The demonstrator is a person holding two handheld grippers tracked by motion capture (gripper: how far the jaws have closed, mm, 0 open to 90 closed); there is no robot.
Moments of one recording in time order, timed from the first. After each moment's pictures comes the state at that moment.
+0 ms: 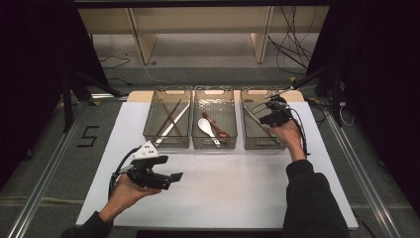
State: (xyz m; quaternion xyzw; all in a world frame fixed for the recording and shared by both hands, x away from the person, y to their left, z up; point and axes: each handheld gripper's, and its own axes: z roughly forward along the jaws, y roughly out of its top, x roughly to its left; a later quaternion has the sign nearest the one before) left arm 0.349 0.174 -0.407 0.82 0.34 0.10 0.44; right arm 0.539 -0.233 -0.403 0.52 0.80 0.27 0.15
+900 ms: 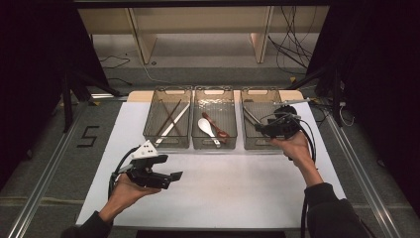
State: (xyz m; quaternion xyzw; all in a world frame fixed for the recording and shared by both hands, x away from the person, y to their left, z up) left arm 0.349 0.175 -0.406 0.82 0.34 0.10 0.45; right arm 0.467 -0.236 -0.376 0.49 0.77 0.38 0.15
